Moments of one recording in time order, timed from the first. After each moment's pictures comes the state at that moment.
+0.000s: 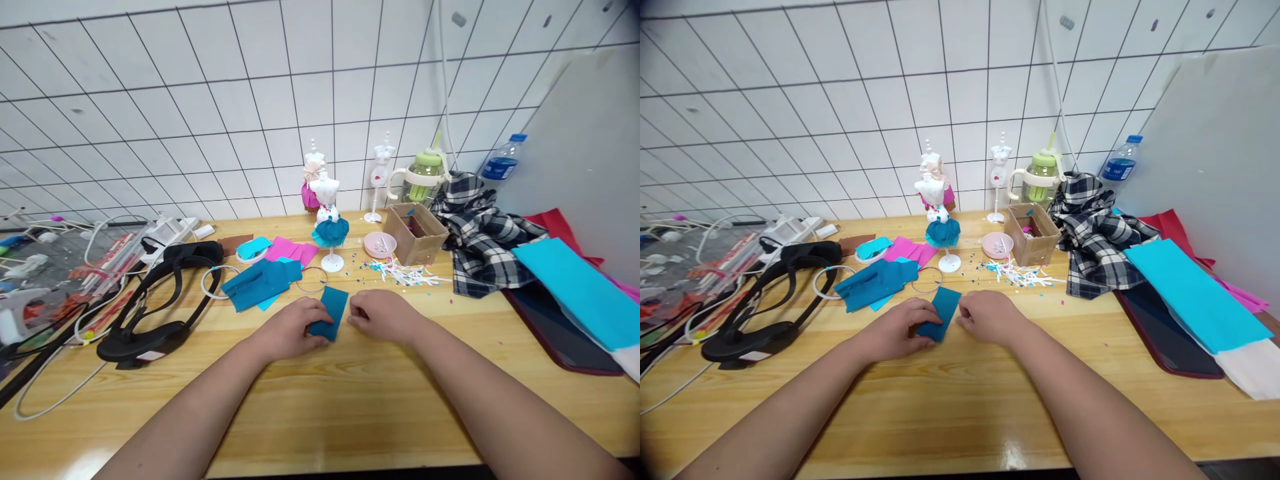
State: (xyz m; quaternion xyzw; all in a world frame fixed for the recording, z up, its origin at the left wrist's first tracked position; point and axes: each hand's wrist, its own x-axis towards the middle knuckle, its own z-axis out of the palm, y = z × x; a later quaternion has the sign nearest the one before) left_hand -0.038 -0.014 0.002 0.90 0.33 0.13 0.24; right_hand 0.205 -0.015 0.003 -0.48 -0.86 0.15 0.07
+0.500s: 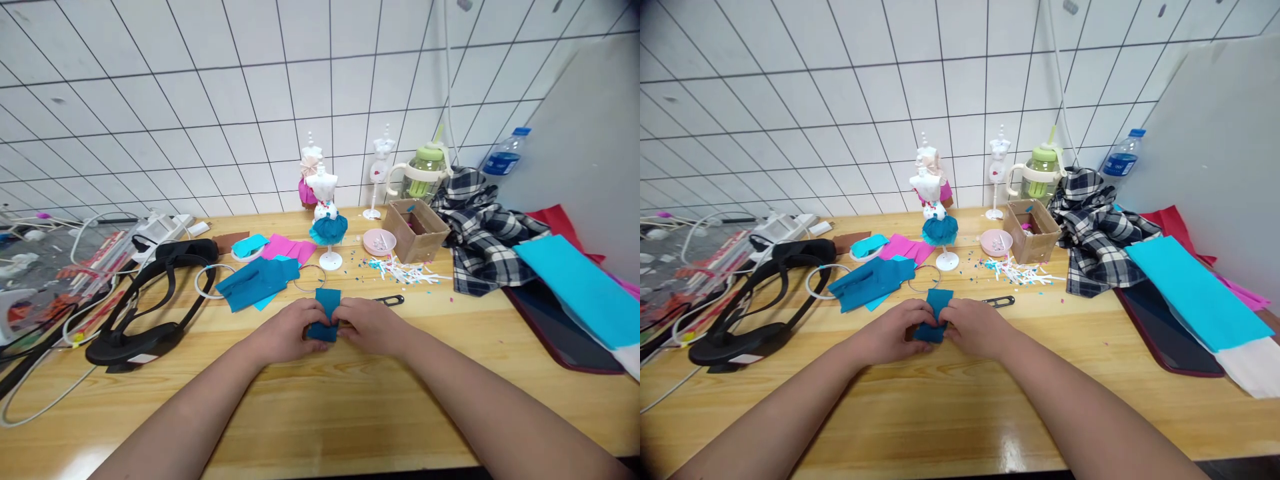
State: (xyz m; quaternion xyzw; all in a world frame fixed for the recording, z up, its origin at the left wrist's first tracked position) left_hand -0.036 -0.013 -0.004 0.90 0.32 0.14 0.27; right_hand 0.184 -0.025 -0.008 -0.39 -0.90 0.19 0.10
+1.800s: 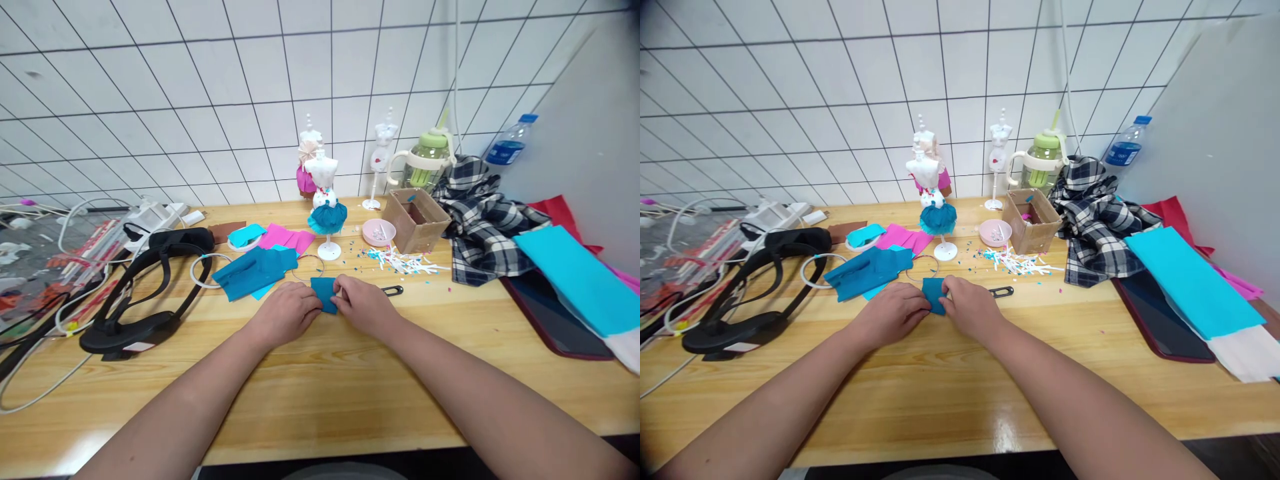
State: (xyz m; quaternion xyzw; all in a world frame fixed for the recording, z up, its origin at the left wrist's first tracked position) left_hand -0.031 -0.010 0.001 0.93 0.34 0.09 0.07; right_hand 0.173 -0.022 -0.014 -0.54 -0.80 0.17 0.18
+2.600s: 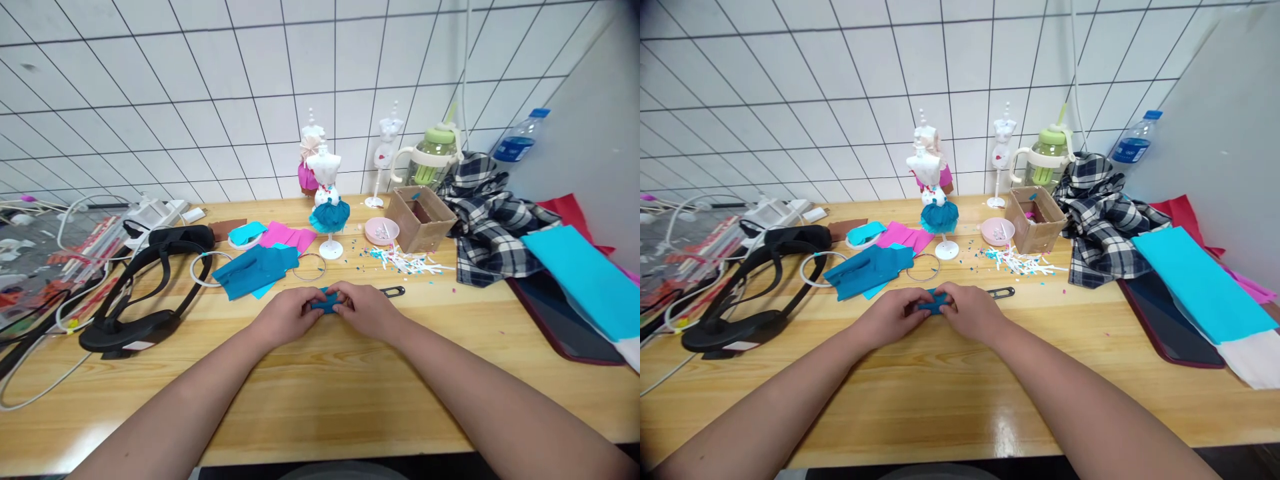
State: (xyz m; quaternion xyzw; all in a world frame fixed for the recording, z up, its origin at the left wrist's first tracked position) left_hand -0.028 -0.013 -0.004 0.83 0.47 0.13 0.26; right_hand 0.176 -0.022 -0.013 -0.51 -0.78 0.31 0.18
